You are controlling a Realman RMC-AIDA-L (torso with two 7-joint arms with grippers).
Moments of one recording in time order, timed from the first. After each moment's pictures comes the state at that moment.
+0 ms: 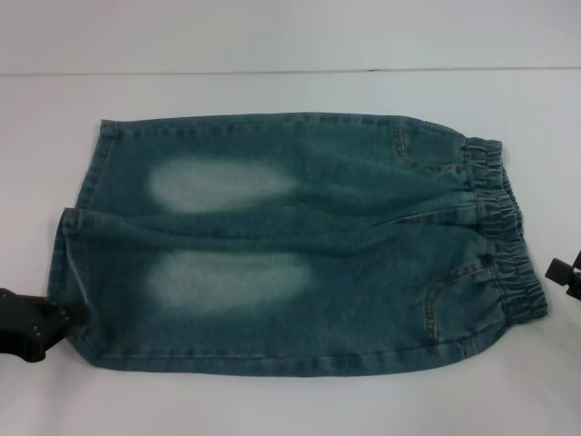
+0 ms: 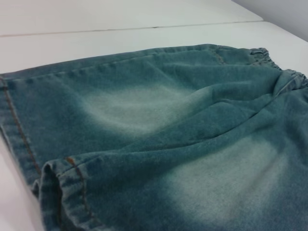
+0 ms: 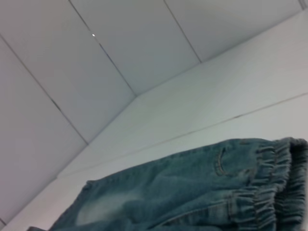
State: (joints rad) left arm -0.33 -2.17 0.40 1.04 2.40 1.64 -1.55; right arm 0.17 1.98 -0.62 -0.40 -1.66 -1.49 1.37
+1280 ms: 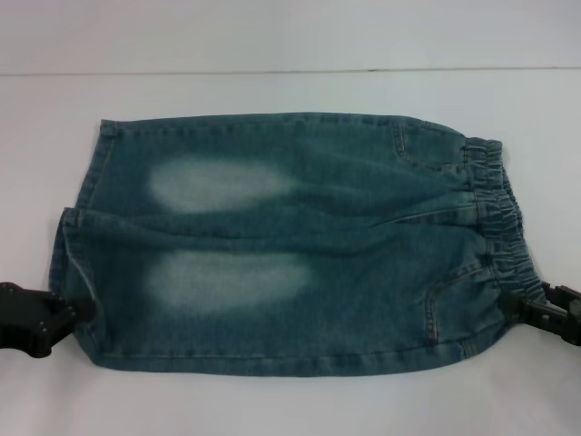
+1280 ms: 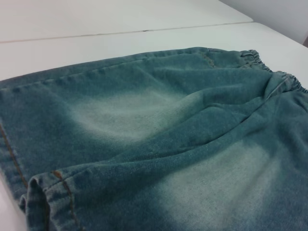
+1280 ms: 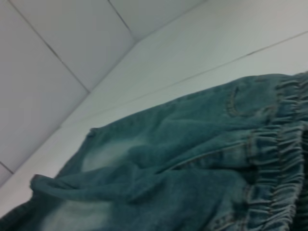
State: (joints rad) left arm -0.34 -2.17 0.41 1.04 2.40 1.65 -1.54; right arm 0.23 2.01 -0.63 -0.41 -1.83 -1.43 1.44
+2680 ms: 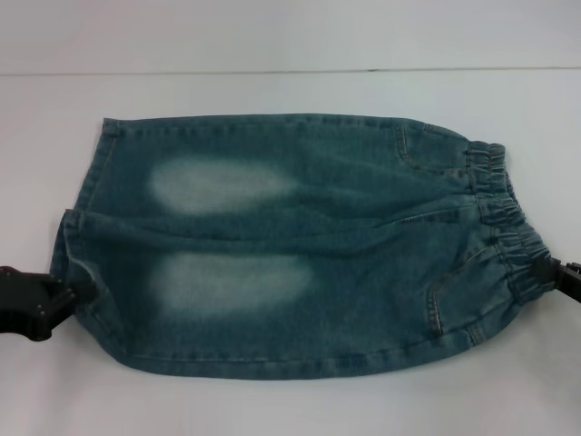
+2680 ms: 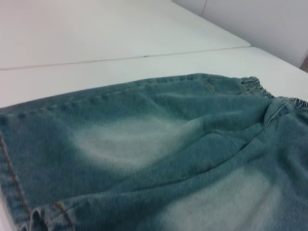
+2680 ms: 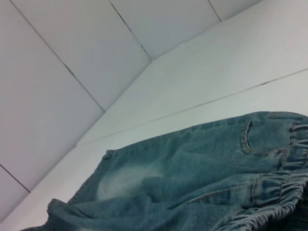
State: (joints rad) left arm -0.33 -2.17 0.41 1.04 2.32 1.66 -1.55; right arm 0.25 2.00 -0.54 -0.48 -1.88 -1.51 1.51
